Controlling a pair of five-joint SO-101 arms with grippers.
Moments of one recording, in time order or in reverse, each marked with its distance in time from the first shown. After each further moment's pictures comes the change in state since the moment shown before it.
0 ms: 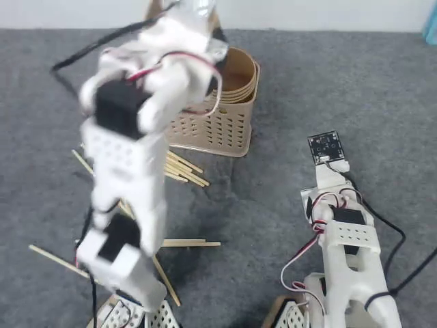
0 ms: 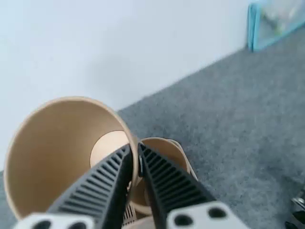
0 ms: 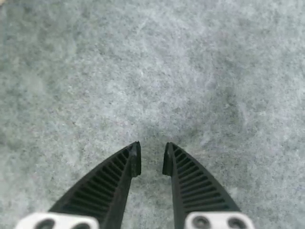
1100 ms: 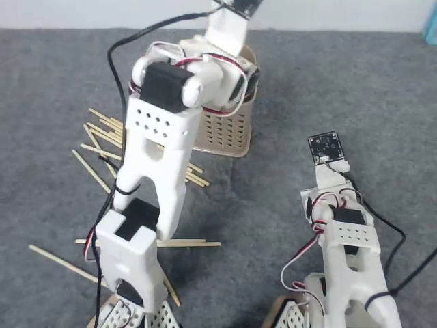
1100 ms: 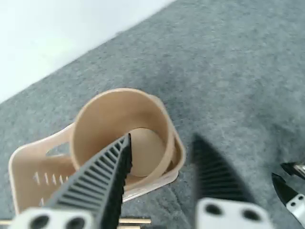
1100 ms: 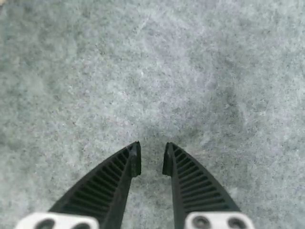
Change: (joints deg) left arm 1.2 7.1 1.9 4.2 0.8; right arm 0.1 0.0 0.0 0.0 0.0
